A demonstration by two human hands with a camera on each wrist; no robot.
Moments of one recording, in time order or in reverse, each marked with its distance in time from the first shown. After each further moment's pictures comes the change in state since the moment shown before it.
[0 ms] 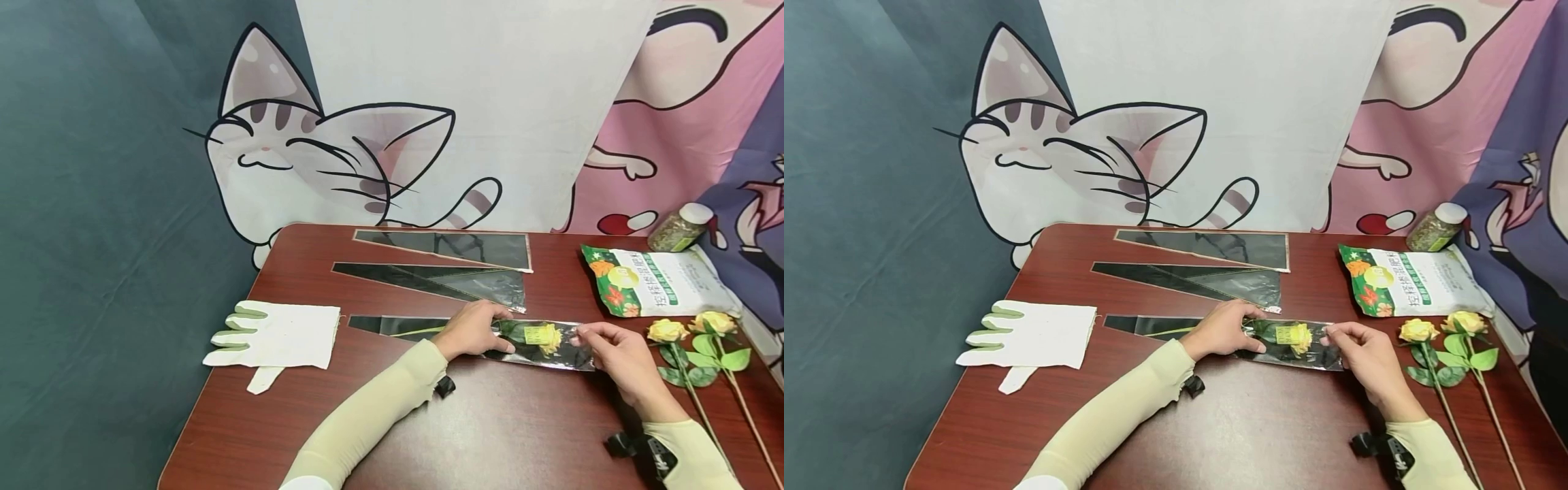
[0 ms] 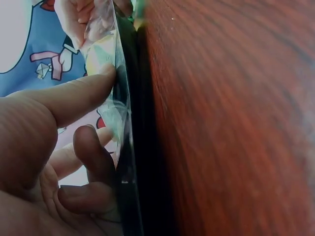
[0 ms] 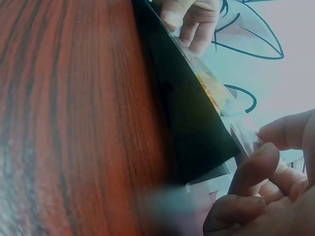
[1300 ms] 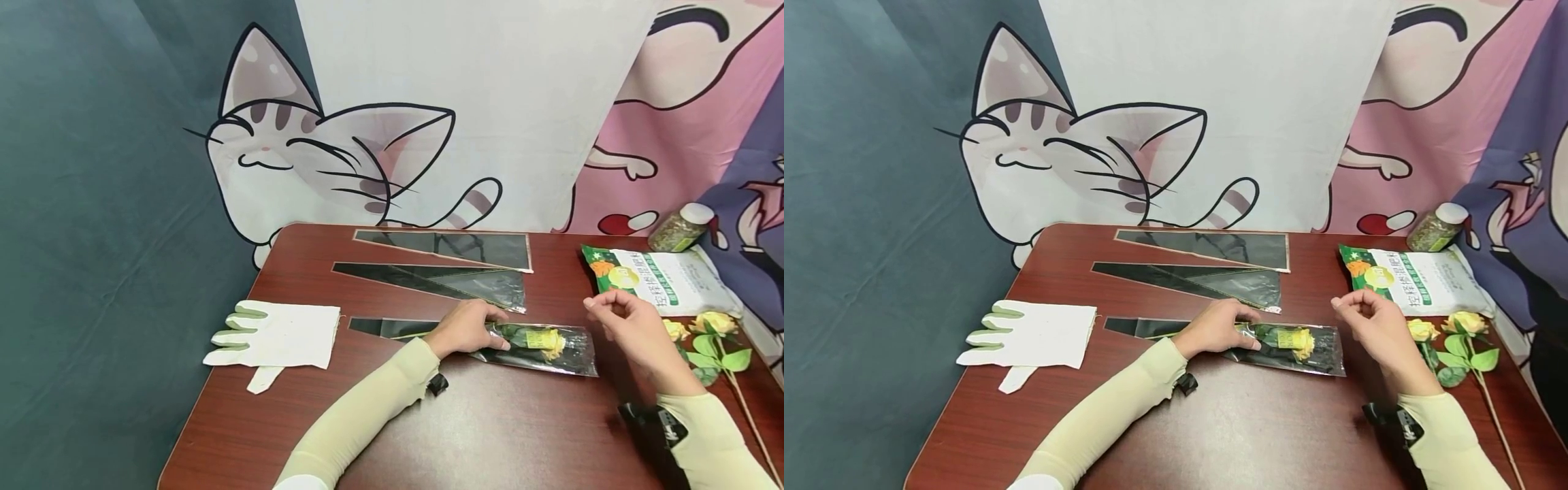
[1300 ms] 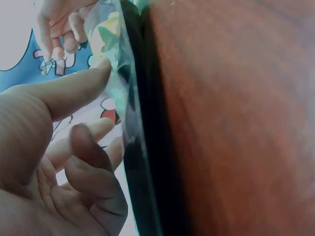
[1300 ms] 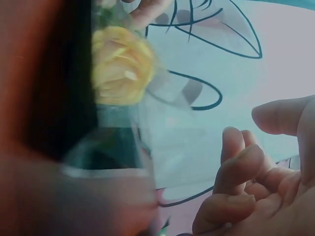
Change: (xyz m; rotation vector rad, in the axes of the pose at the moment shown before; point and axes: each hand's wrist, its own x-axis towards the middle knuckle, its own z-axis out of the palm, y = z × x) left_hand -0.002 -0.008 -0.010 -0.005 0.000 0.015; right_hand 0.022 -0.043 -0.019 -0.234 0.025 -0.097
